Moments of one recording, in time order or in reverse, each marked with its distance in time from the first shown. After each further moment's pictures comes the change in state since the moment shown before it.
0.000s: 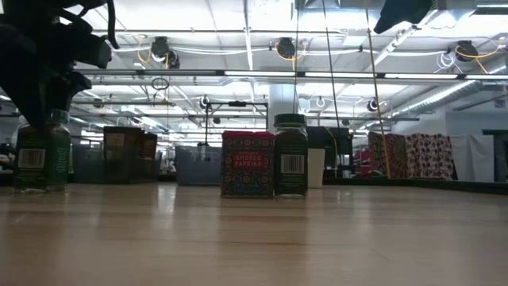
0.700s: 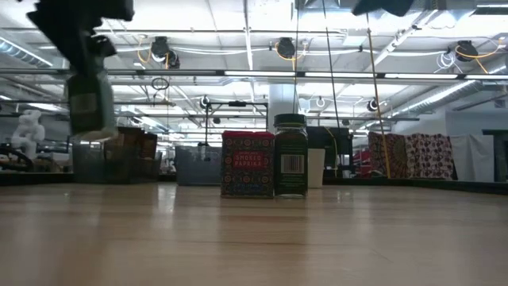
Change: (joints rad) left arm 0.061 0.001 0.220 0.012 -0.011 0.096; right arm -0.023 0.000 0.000 0.185 0.036 -0.035
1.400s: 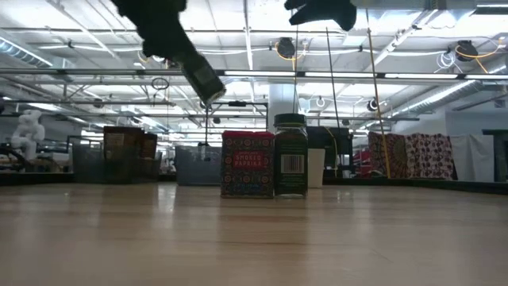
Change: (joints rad) left arm 0.387 0.068 0.074 0.482 -0.023 0.203; right arm -0.192 0.173 0.000 0.402 -0.023 -0.142
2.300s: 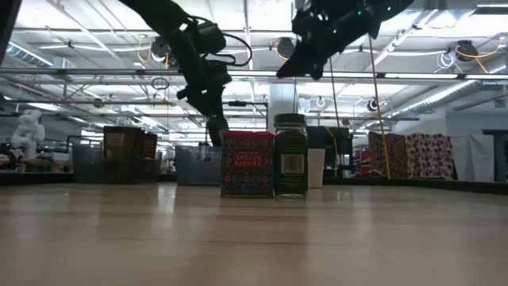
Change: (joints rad) left arm 0.472 0.571 0.384 -0.059 0.059 0.151; right arm -0.575 0.135 0.001 0.092 -0.622 -0.414
